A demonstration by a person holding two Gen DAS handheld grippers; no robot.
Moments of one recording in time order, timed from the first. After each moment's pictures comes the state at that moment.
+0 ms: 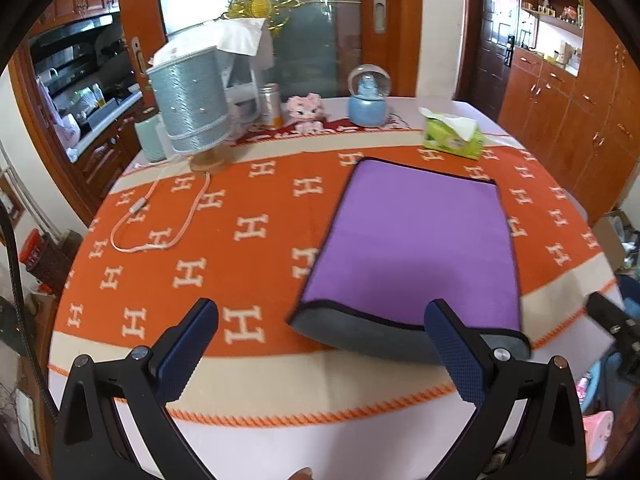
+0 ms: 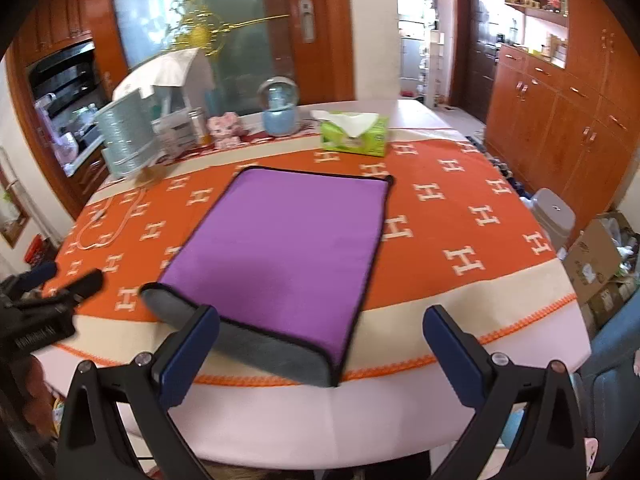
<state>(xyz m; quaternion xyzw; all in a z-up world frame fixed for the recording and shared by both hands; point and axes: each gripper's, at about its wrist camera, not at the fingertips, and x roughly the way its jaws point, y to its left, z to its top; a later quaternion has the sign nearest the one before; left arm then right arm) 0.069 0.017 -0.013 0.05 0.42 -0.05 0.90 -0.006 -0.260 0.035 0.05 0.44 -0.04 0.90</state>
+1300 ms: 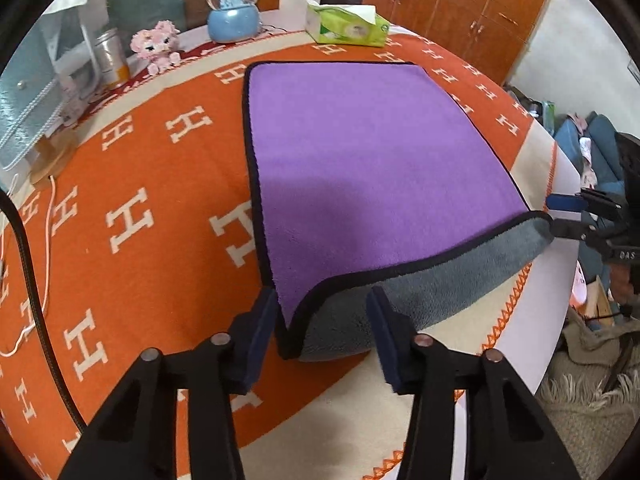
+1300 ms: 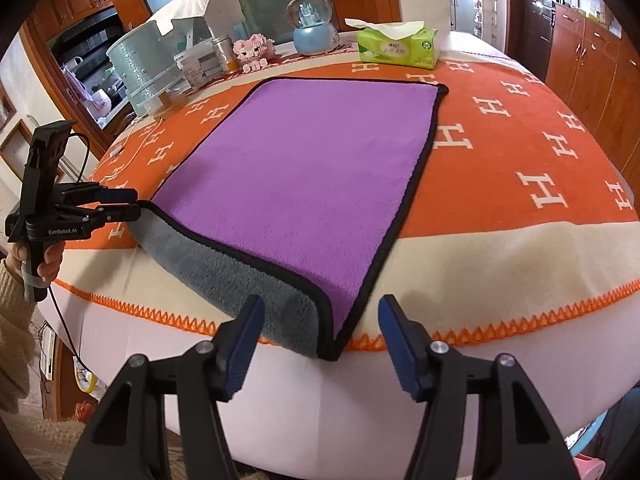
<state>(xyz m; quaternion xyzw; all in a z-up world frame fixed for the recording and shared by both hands) 0.154 0.042 -0.124 0.14 0.51 -0.33 0.78 0.009 -0.279 -0.073 0.07 0.52 0.07 0.85</state>
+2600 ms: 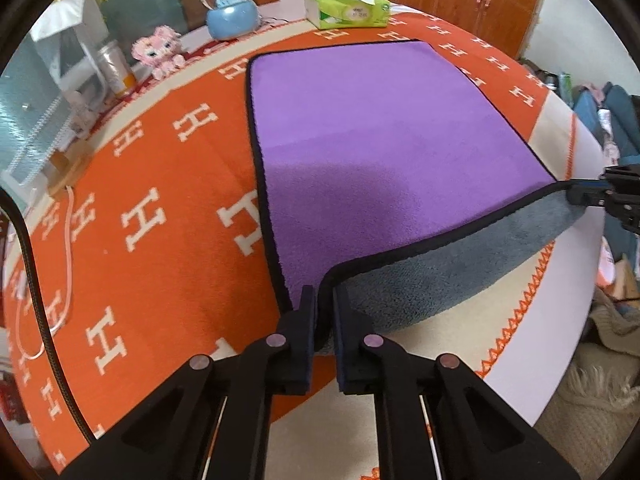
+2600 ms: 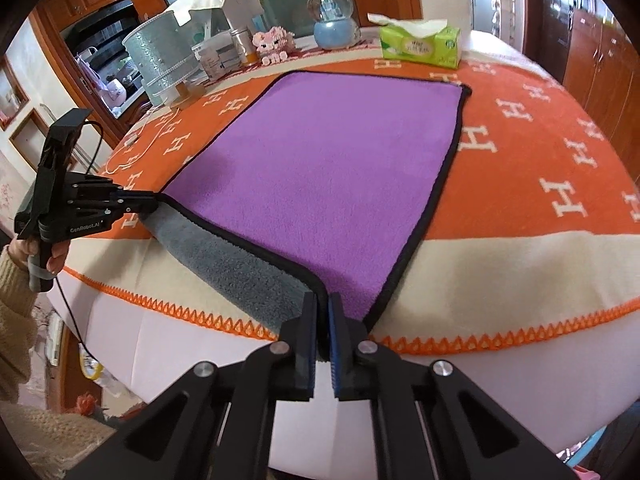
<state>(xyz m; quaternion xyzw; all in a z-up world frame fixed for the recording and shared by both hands) 0.141 0.031 -0.124 0.20 0.50 -0.29 0.79 0.008 -0.266 -0.071 0.06 0.52 0.10 0.85</state>
